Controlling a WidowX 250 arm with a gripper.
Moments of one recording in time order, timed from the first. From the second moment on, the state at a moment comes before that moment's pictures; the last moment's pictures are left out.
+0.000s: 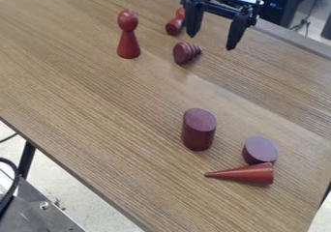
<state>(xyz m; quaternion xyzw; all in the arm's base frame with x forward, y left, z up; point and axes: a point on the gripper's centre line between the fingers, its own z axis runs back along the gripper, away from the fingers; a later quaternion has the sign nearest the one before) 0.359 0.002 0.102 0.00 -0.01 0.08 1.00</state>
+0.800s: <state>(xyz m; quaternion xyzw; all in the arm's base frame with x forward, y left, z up) 0.291 -0.022 0.061 -0.06 0.10 0.16 0.98</state>
